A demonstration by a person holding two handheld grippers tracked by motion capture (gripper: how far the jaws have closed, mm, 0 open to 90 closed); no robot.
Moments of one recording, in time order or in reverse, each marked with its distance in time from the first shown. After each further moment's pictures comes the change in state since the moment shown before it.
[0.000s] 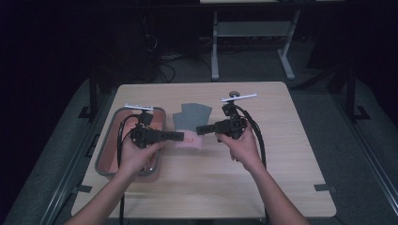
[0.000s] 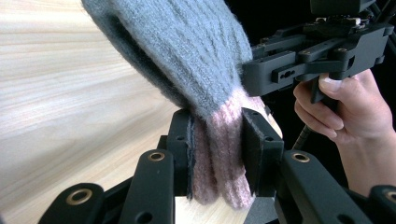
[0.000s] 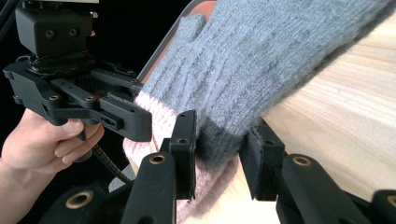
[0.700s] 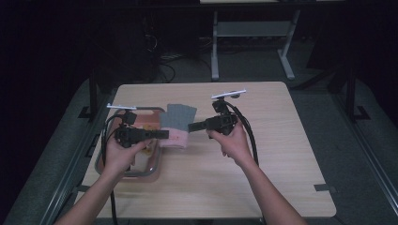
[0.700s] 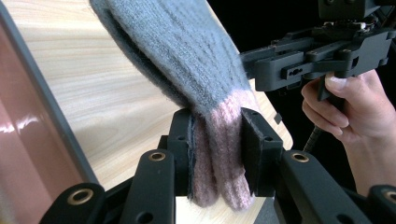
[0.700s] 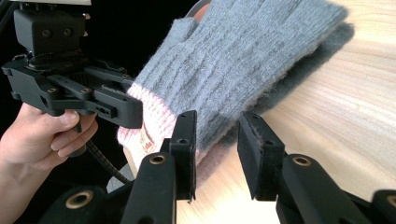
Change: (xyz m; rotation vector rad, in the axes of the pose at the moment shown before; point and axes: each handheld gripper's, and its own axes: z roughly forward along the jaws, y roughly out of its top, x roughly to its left) left arm 0.017 -0.005 -0.035 -0.042 0.048 -0.041; right arm 0.008 0.014 0.021 0.019 0.004 -0.028
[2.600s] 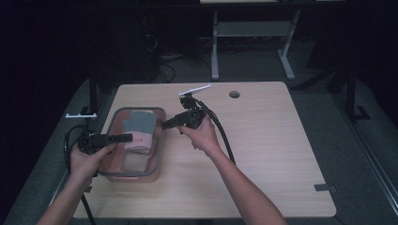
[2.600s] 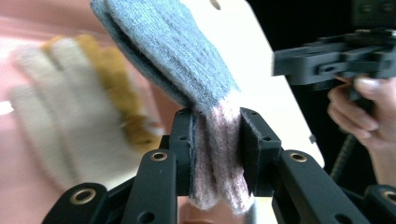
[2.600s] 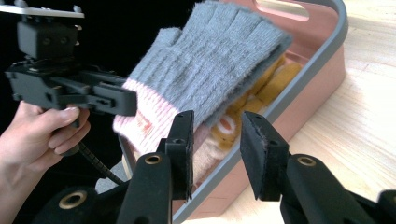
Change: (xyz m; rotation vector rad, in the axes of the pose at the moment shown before) left arm 0.075 -0.029 -0.078 -0.087 0.135 -0.141; right arm 0.021 0.034 0.080 0.078 0.009 -0.028
